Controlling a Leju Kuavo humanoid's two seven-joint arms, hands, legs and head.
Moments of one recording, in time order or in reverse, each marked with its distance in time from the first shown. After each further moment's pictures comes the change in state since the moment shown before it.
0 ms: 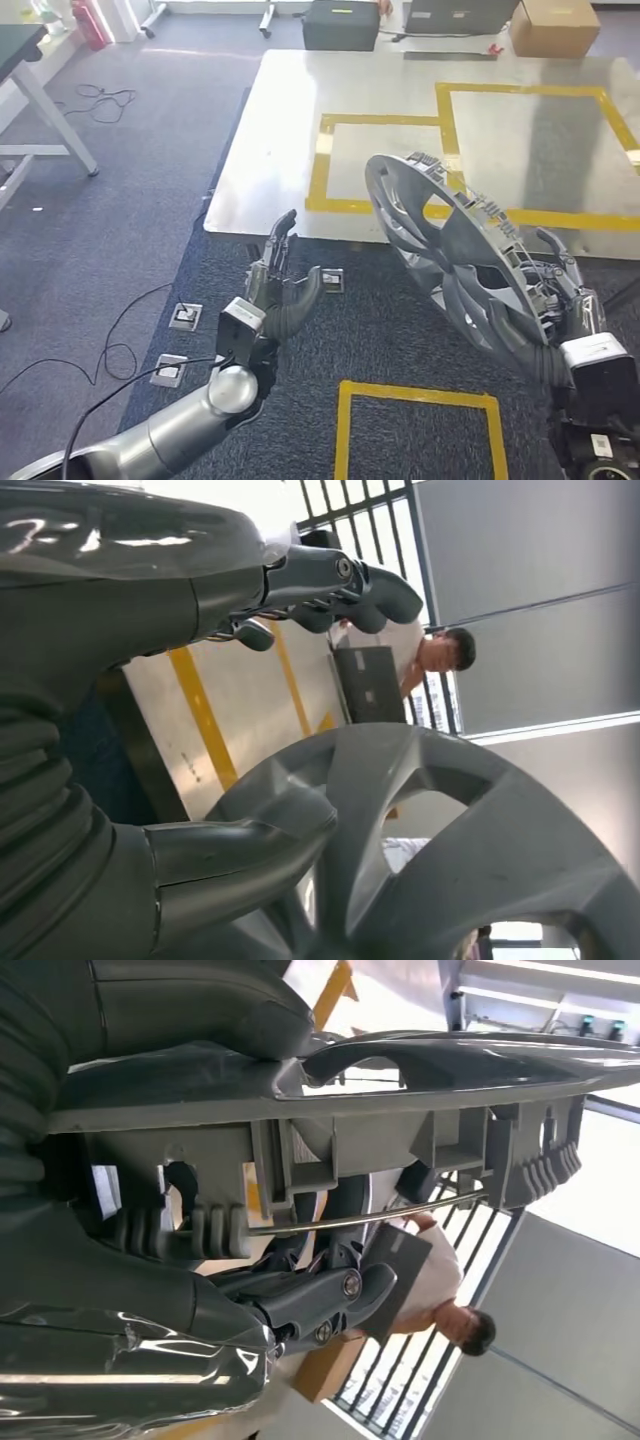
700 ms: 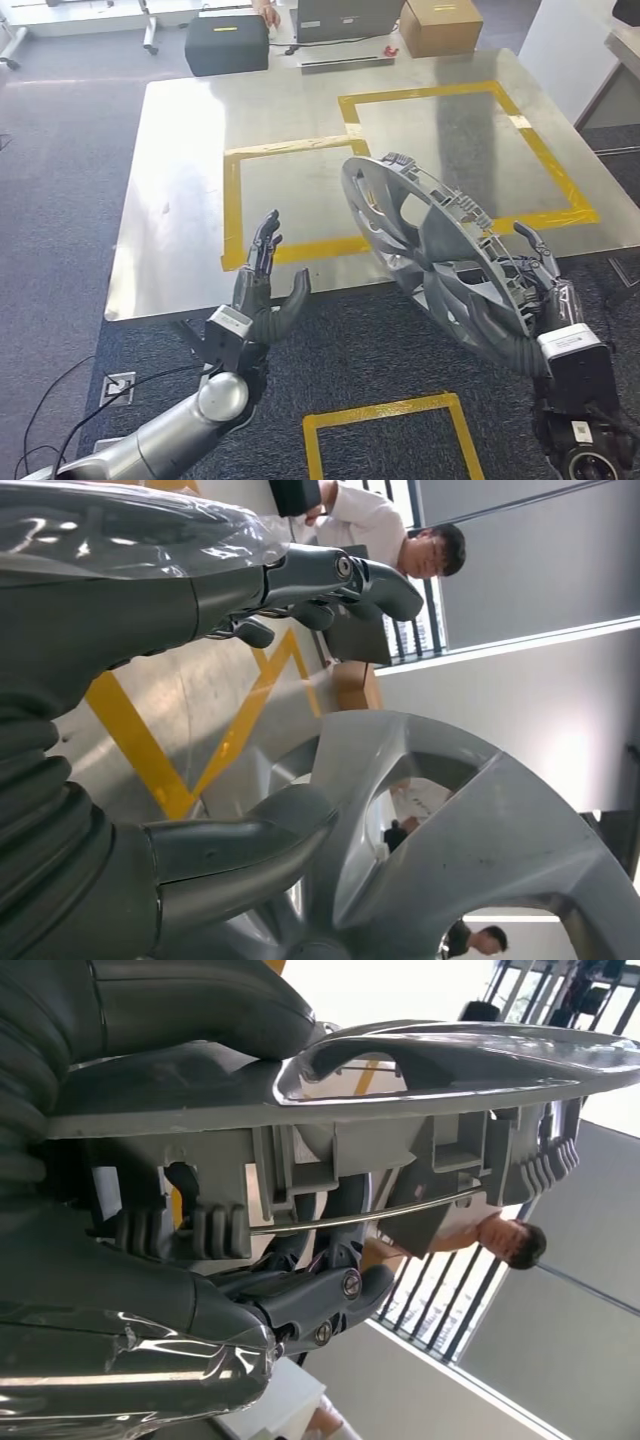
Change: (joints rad) left arm 0.017 -0.008 -0.001 -0.013 -0.023 -0.001 0.002; right arm 0.016 0.000 -0.005 0.000 0.015 0.005 -0.011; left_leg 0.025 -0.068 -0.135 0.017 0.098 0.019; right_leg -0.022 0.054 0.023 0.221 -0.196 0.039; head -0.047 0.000
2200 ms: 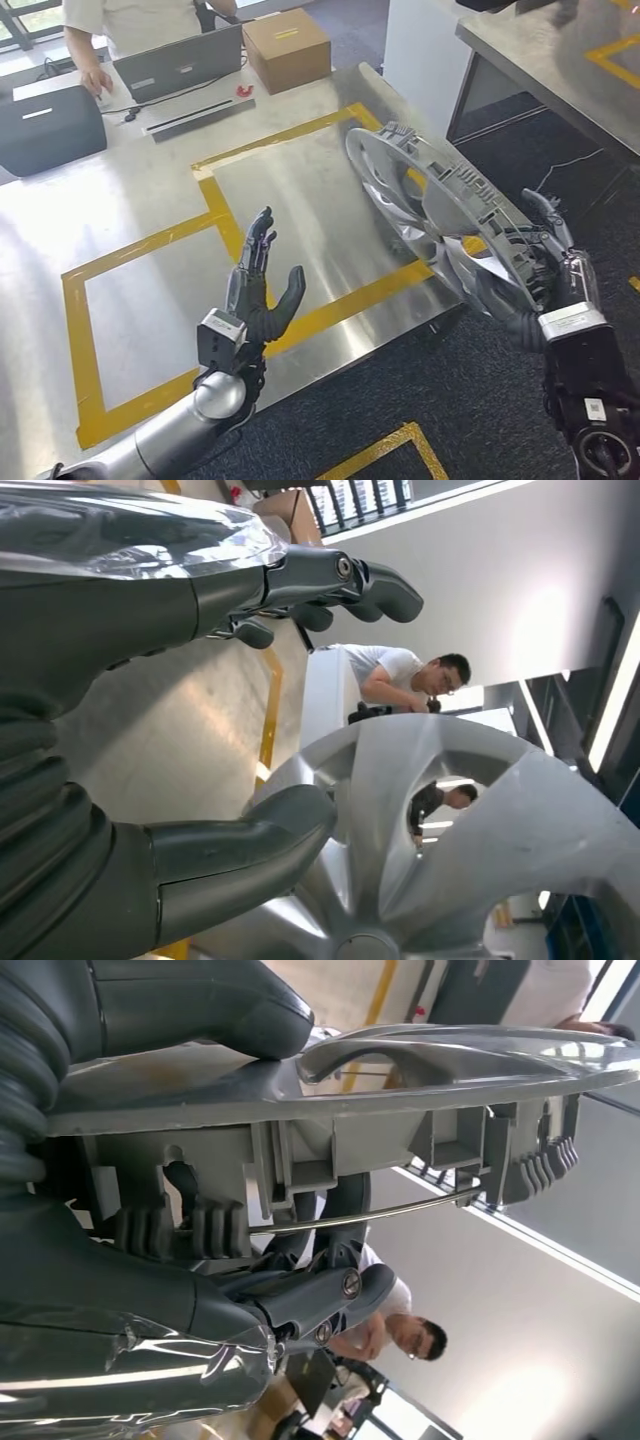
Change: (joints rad) left arm -0.018 -0.013 -0.003 0.024 0.014 -0.019 -0.050; right arm -0.066 0.000 -0.027 -0.049 0.072 0.031 0.049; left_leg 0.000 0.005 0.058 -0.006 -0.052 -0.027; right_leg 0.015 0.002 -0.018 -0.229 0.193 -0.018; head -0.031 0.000
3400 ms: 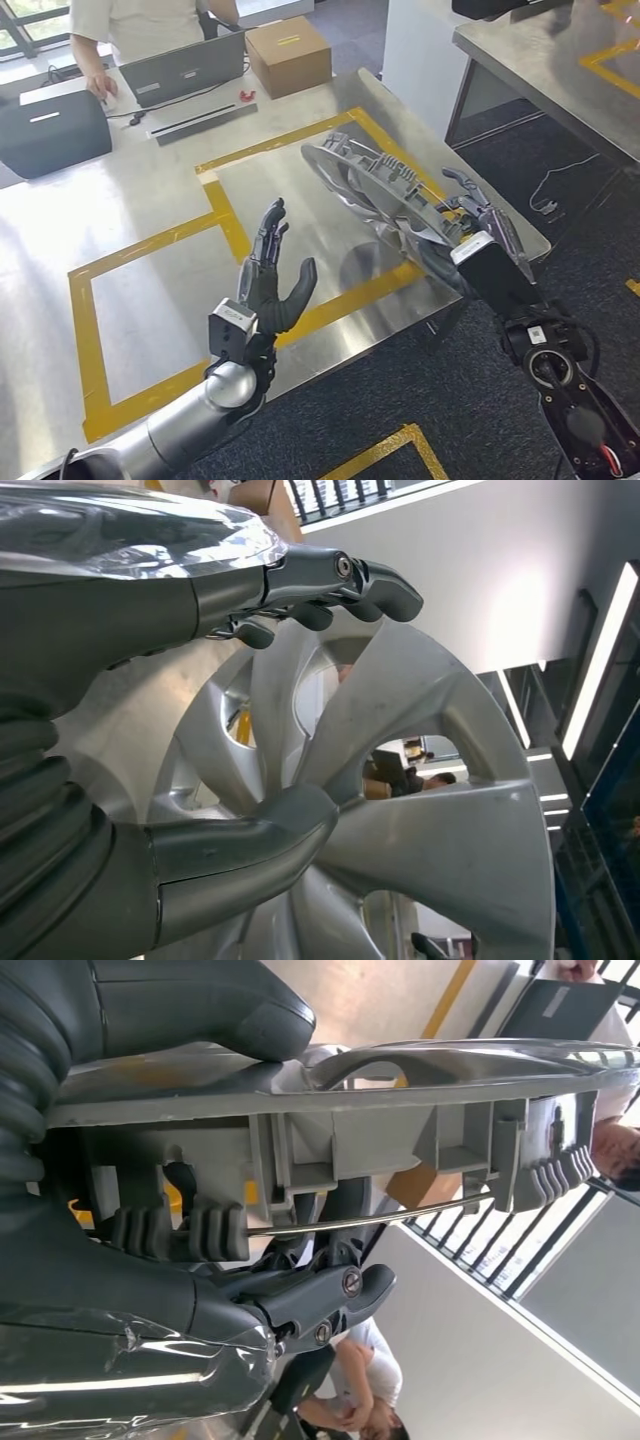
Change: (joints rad) left arm -0.064 -0.025 -0.025 0.051 0.028 -0.017 -0.015; right arm -0.264 0.102 0.154 0.368 -0.035 0.108 -0.009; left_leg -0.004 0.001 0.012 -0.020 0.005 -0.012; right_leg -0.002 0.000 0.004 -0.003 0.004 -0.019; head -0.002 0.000
